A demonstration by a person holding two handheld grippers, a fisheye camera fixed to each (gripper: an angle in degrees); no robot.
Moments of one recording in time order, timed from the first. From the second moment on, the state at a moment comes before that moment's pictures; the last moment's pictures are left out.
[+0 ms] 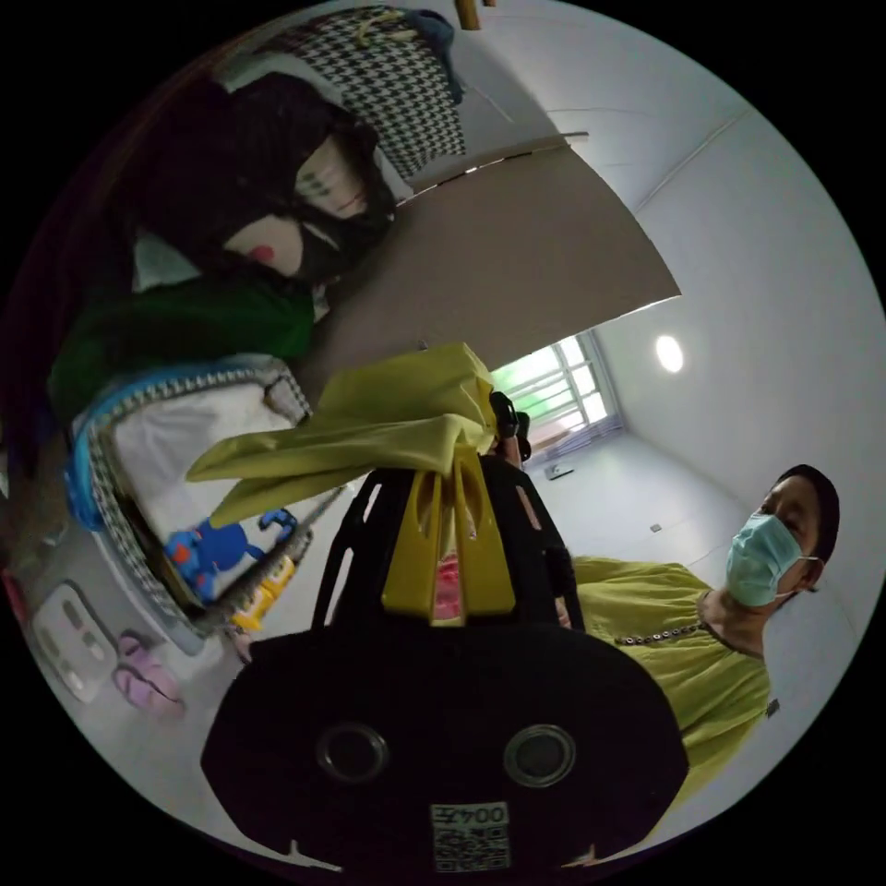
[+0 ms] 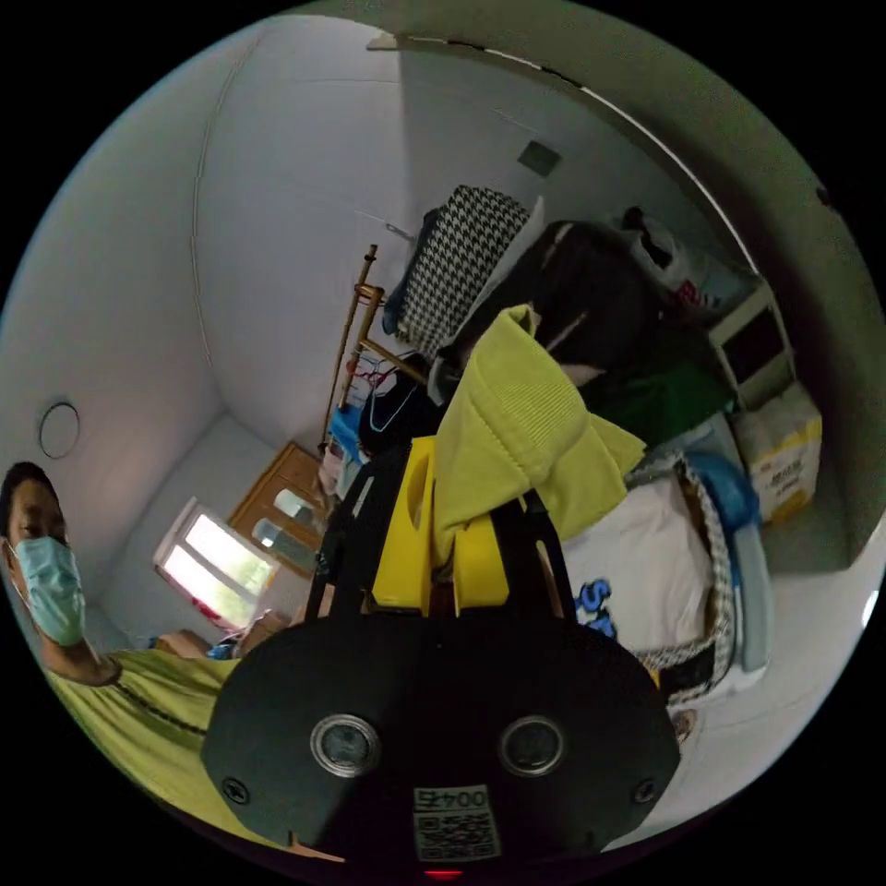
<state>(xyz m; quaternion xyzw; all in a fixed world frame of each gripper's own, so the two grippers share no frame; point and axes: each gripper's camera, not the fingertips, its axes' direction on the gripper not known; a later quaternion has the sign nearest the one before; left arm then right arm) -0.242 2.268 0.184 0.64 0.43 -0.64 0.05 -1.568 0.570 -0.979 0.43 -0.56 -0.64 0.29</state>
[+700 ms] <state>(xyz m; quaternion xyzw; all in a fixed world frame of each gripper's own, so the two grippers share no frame) -0.286 2.156 0.143 0.44 0.68 -0.58 0.12 -2.012 0.416 -0.995 0.39 -0.51 -0.51 0.57</state>
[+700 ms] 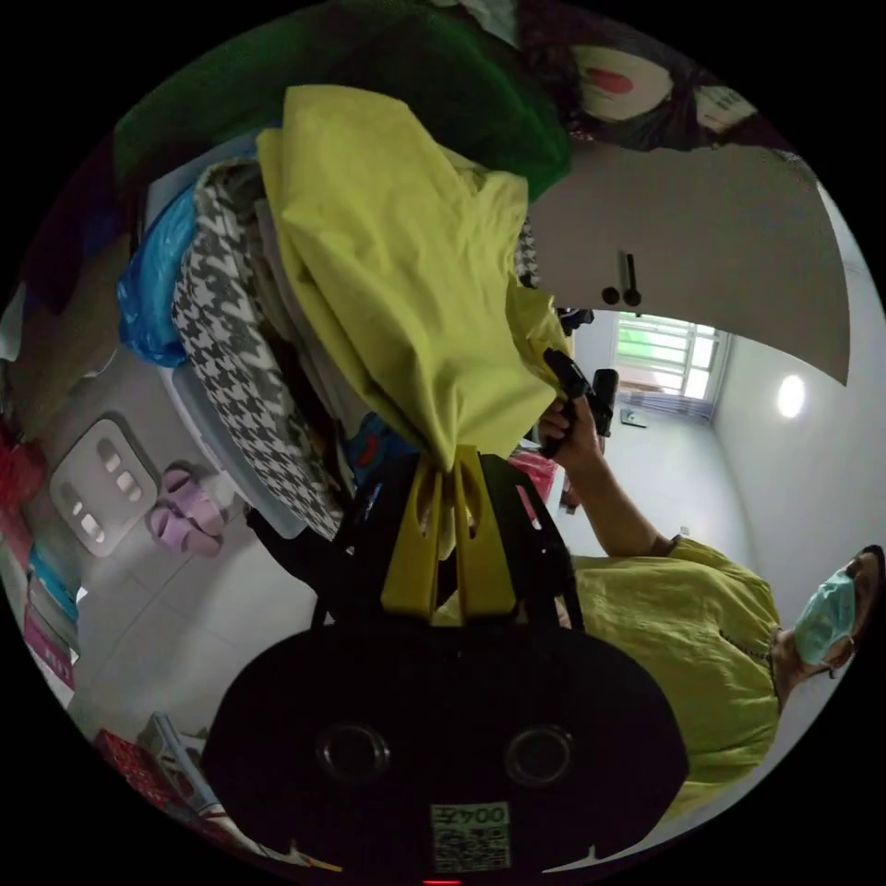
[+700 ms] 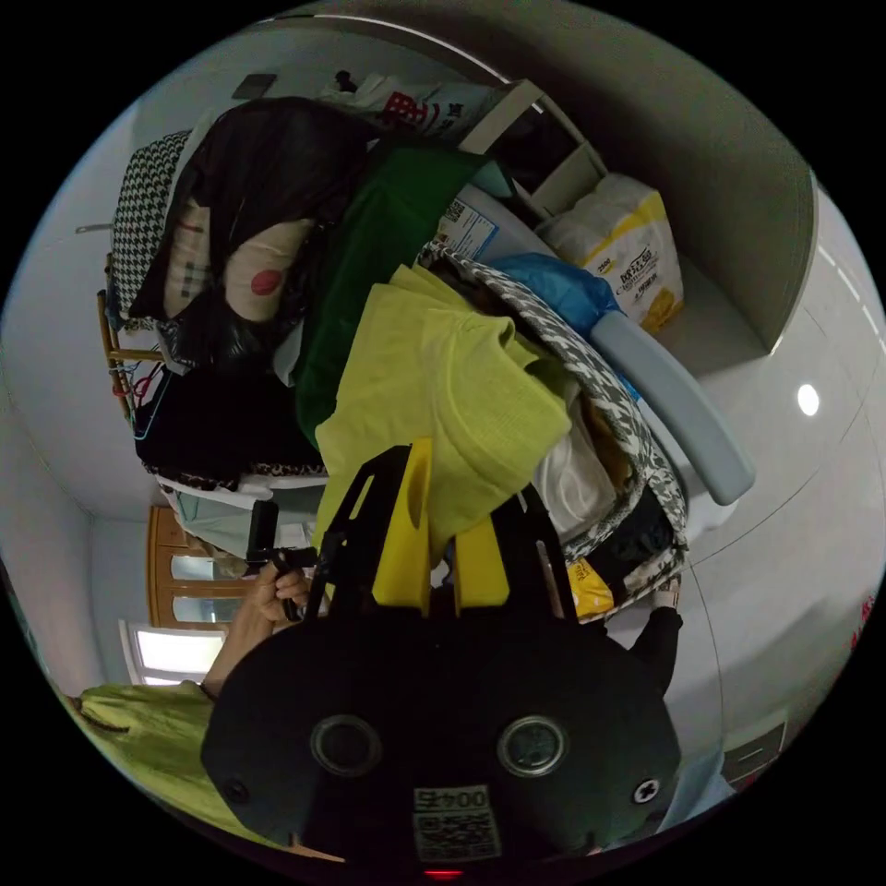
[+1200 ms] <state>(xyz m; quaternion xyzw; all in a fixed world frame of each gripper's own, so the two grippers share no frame) -0.294 2.153 -0.055 0.37 0.62 -0.65 0.23 -2.112 0.444 -1.006 0.41 -0.45 -0.49 0.63</state>
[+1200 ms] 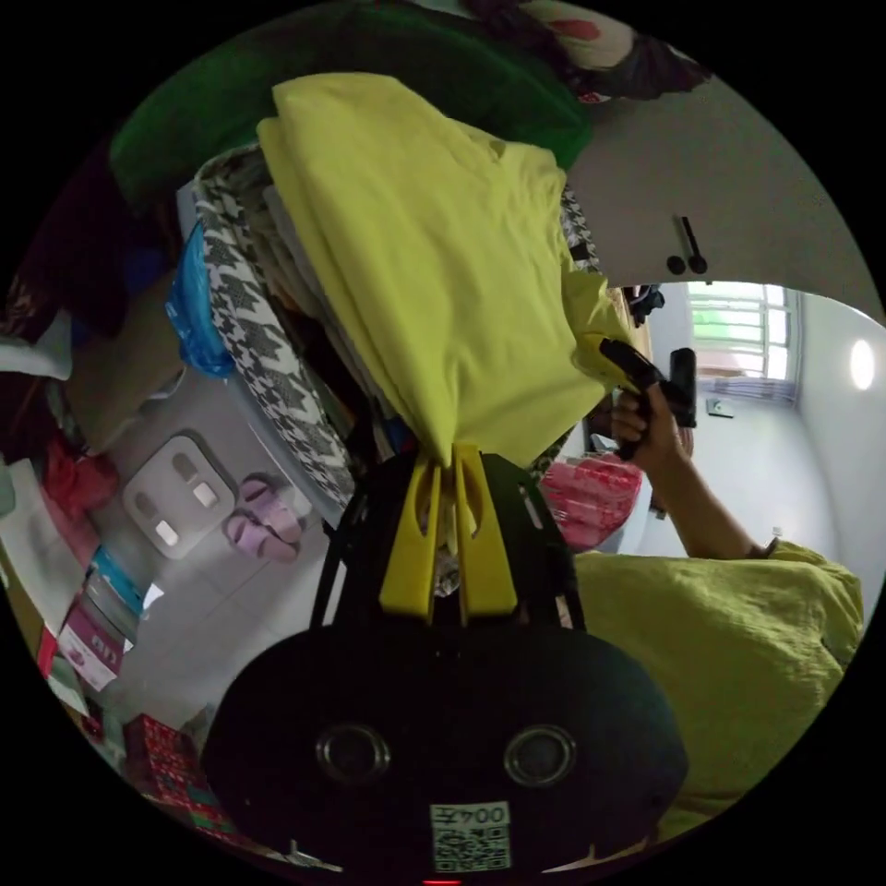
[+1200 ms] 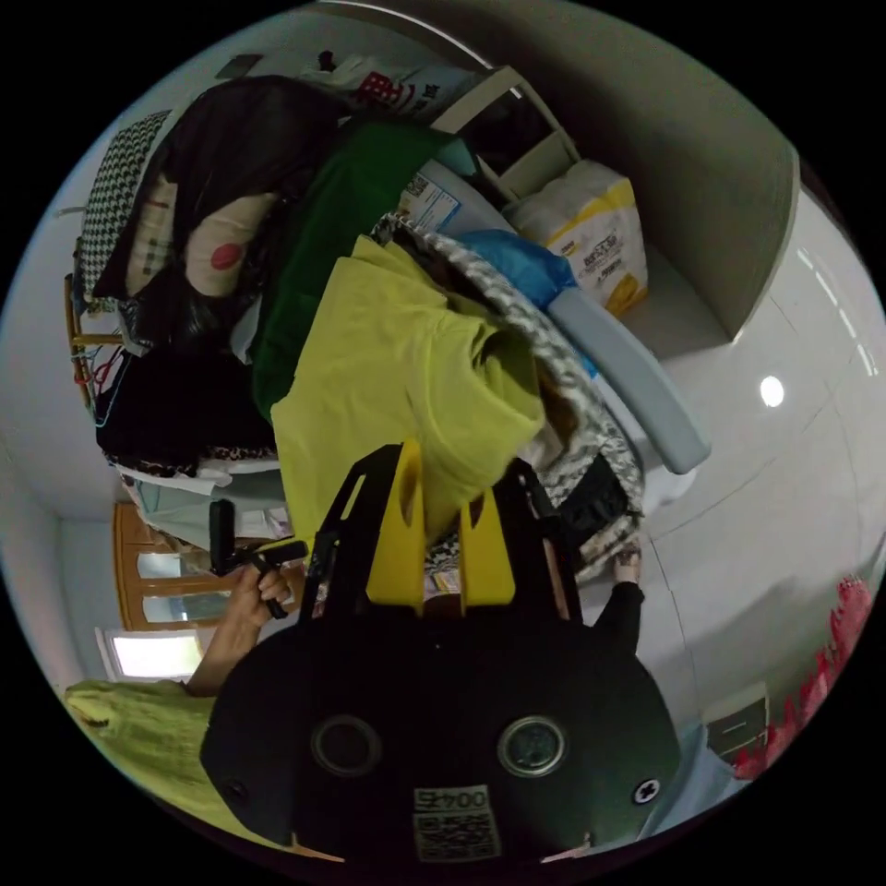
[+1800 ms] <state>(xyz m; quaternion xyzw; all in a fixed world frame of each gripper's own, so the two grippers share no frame) -0.376 2.200 -0.180 0.25 0.42 -0.79 0.36 -2.330 0.632 -1.119 0.59 -0.22 -0.57 0.52</state>
